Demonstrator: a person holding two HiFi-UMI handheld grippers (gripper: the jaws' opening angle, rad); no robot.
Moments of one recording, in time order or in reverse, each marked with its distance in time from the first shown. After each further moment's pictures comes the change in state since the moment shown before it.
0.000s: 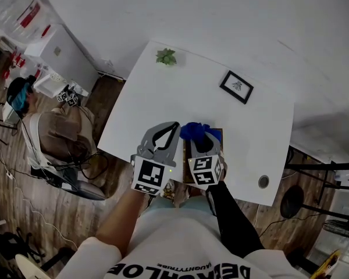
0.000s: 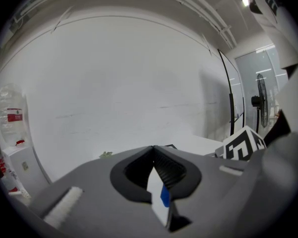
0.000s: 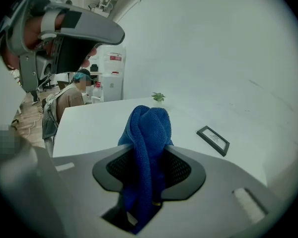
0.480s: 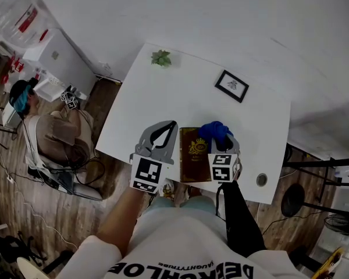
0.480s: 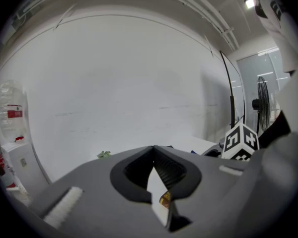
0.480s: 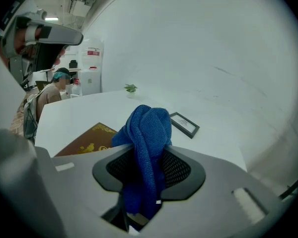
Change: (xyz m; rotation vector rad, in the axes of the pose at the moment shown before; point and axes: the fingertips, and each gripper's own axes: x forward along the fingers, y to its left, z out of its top) left arm 0.005 -0.005 0.001 -0.030 0.006 0.000; right arm -0.027 -0.090 -0.046 0.115 0.071 -0.187
